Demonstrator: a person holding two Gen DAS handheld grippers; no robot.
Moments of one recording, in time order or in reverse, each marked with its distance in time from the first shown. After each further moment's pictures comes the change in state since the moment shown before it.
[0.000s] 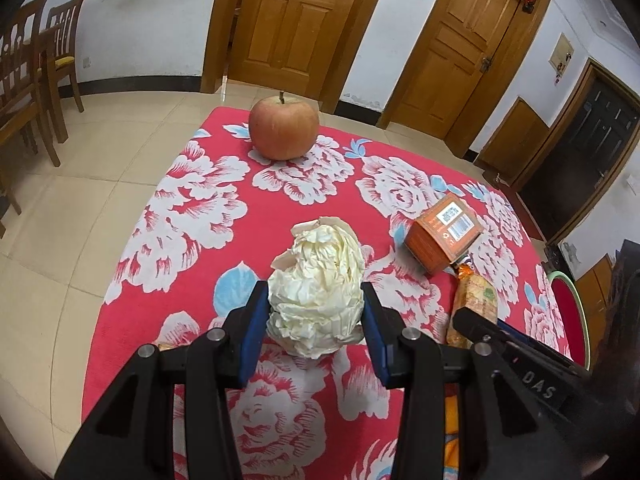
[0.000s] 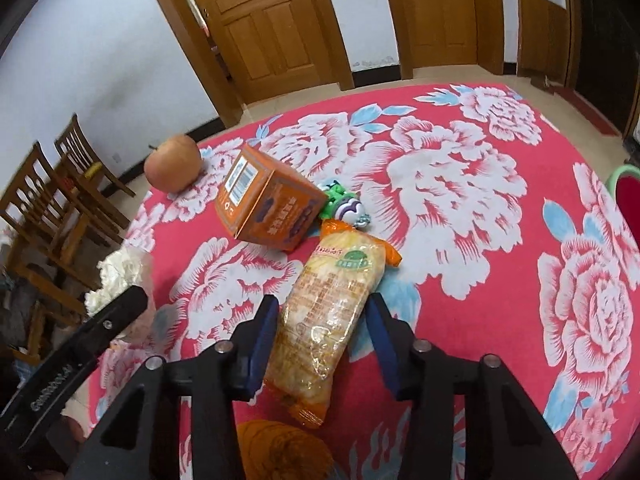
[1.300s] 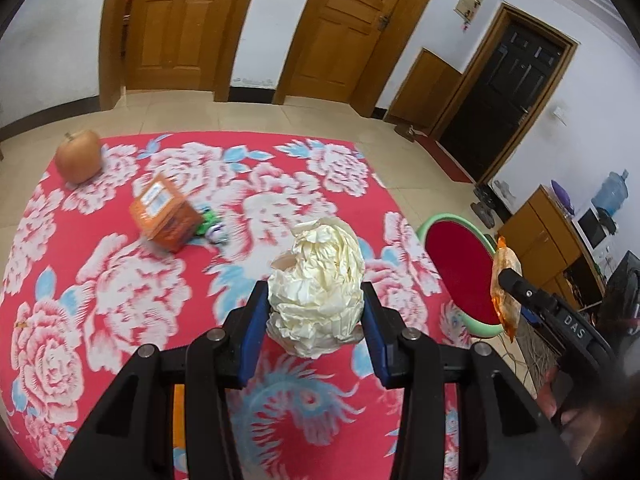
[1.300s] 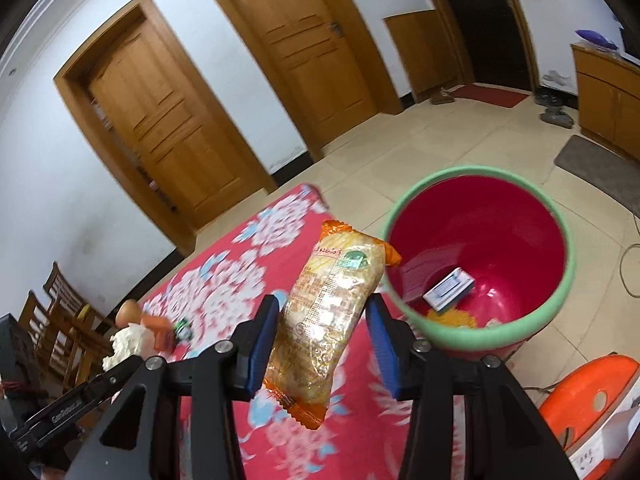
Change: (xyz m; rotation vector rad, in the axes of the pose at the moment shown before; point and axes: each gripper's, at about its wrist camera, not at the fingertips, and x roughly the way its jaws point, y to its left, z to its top) left arm -0.024 -0.196 -0.027 0.222 0.090 -0.238; right arm -0.171 -0.220 -0.021 0.349 -0.346 -0.070
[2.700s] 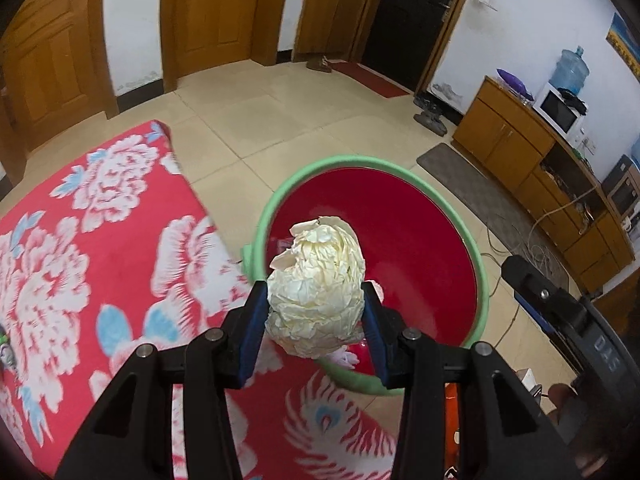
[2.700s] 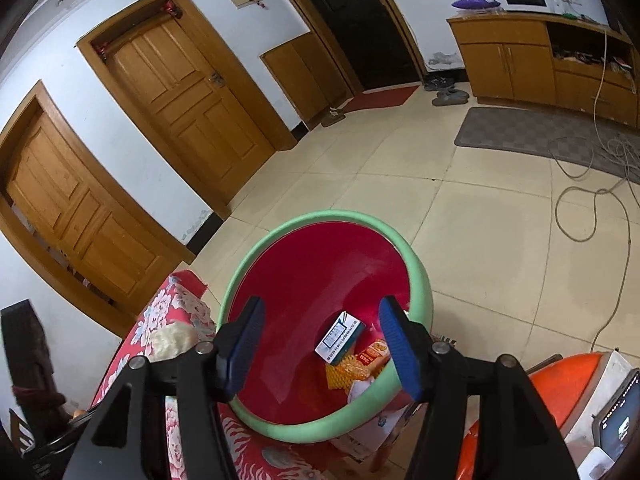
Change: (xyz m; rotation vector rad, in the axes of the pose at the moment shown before) left arm 0.164 -0.204 0.011 0.358 0.198 -0.120; right arm -0.009 -0.148 0.027 0.302 -0.143 -0.236
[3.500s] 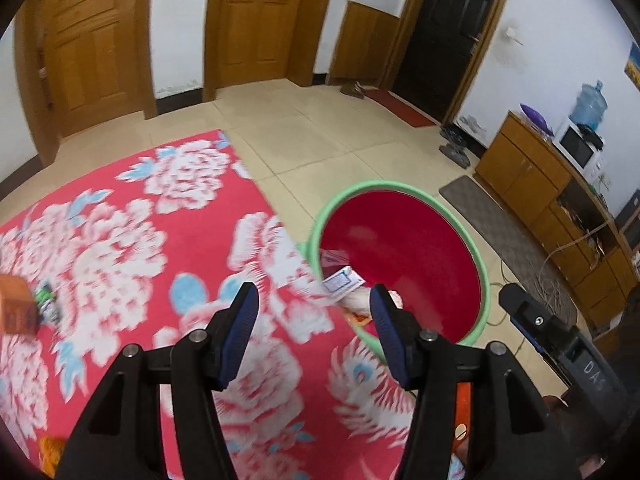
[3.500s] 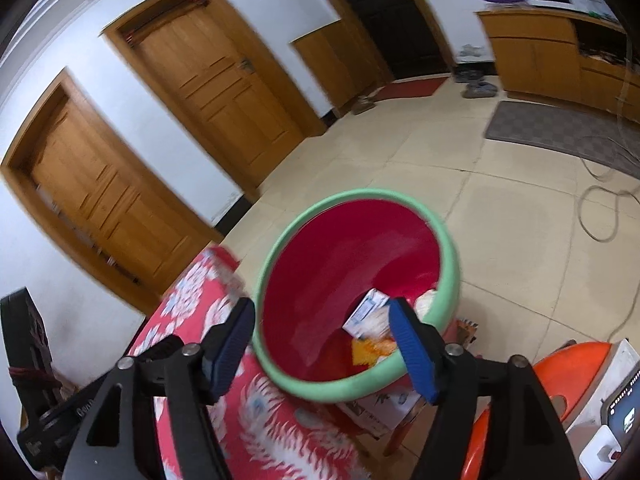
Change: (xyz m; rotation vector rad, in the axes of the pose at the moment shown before) left arm -0.071 0.034 -0.024 -0.113 -0.102 0.093; right arm -0.023 0.023 -0.015 -0.066 0.059 0.118
